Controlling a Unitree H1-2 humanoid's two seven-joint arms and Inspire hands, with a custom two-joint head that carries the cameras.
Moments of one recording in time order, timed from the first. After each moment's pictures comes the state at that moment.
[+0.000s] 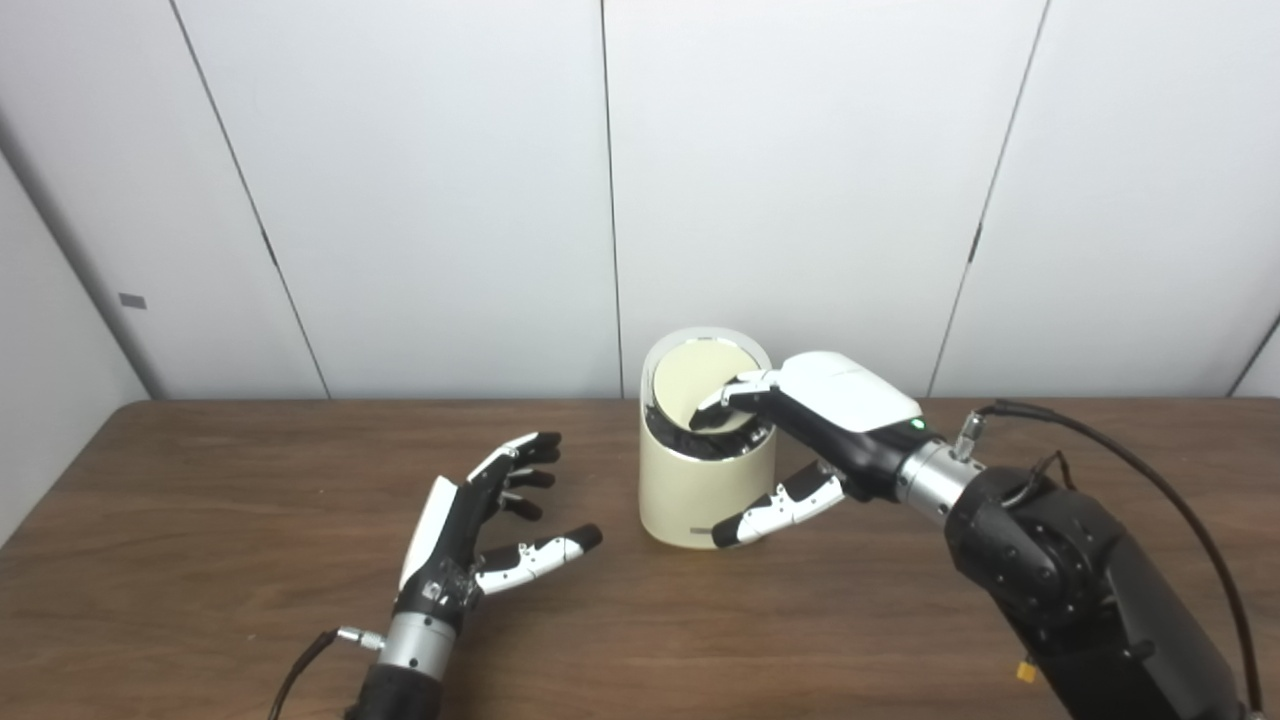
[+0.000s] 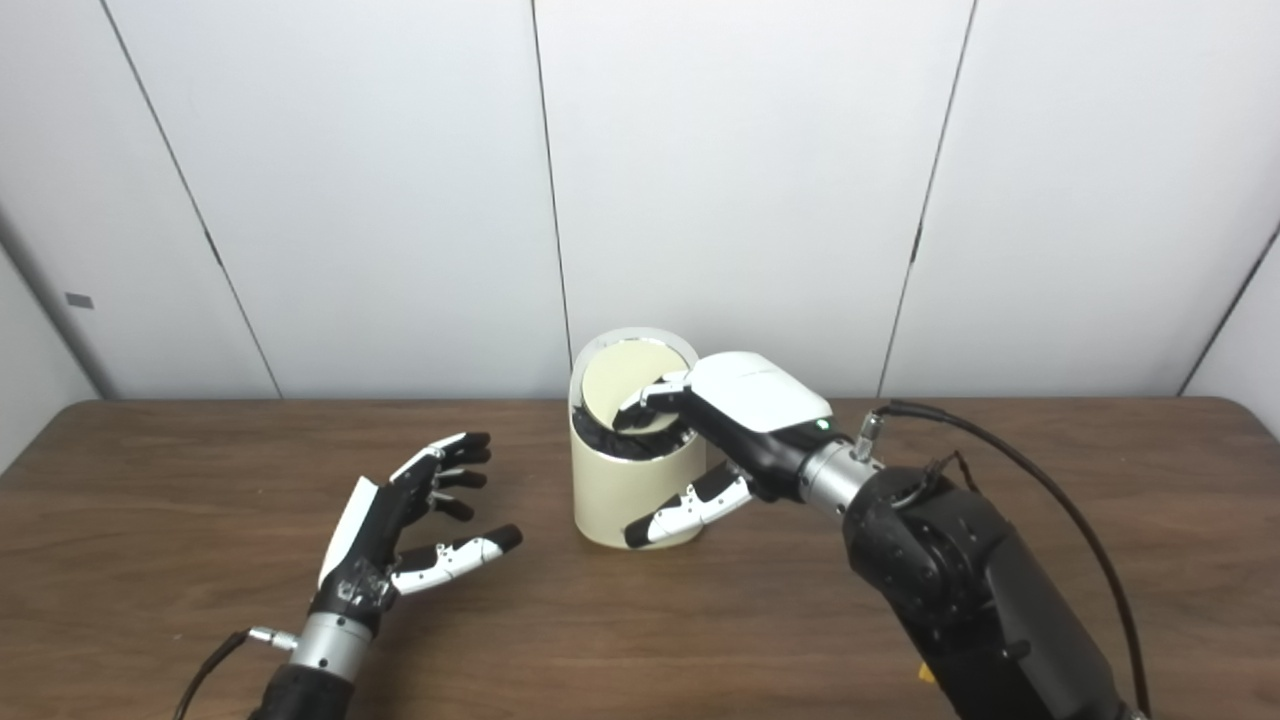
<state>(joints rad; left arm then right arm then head) -0.22 0.14 -0.04 0.07 0.27 -0.14 0.02 -0.59 -0.37 0.35 -0.23 -0.72 0.13 0.55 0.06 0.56</state>
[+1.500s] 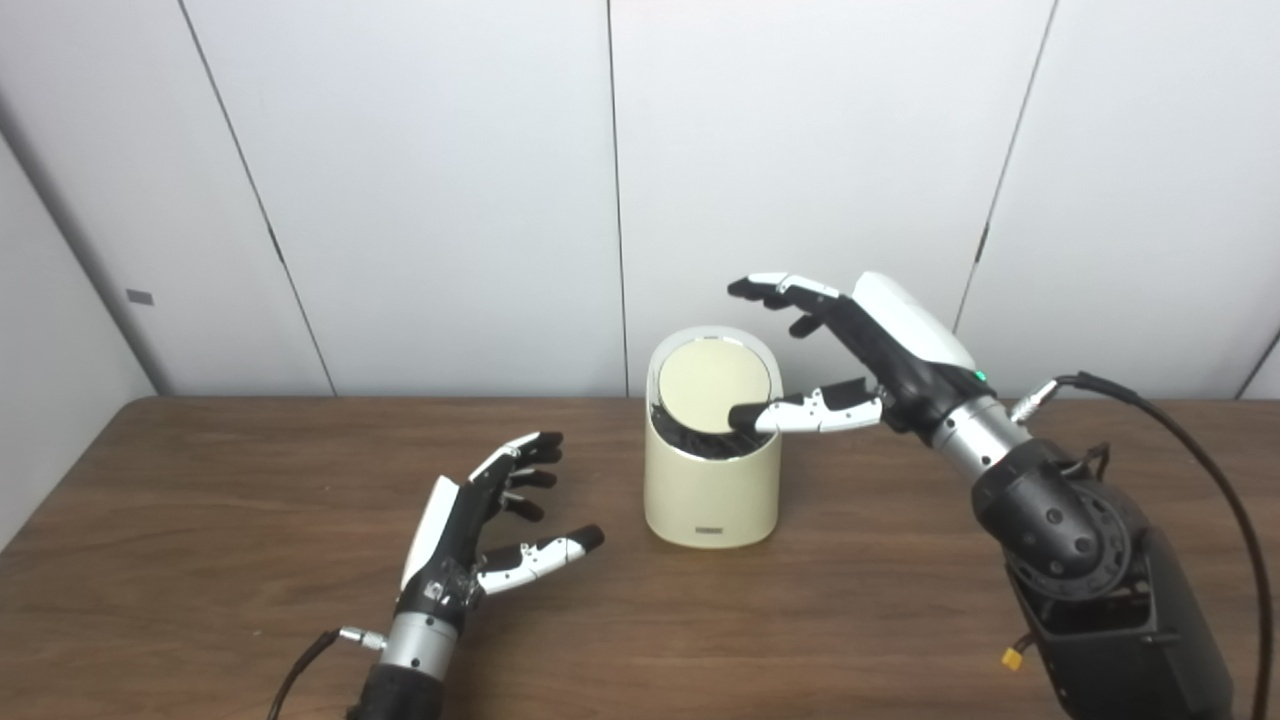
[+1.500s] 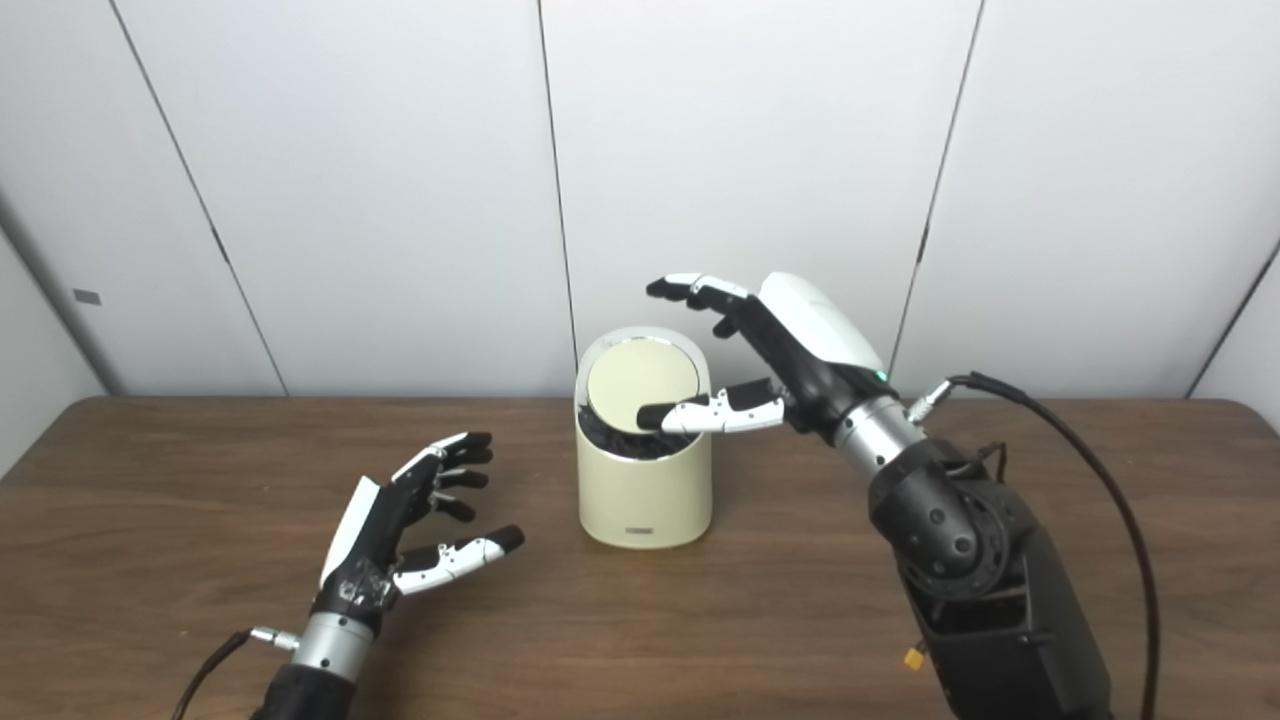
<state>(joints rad) -0.22 0.14 -0.05 0.07 0.27 -0.14 0.02 -0.56 -0.26 0.08 -0.24 -0.55 0.19 0.32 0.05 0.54</state>
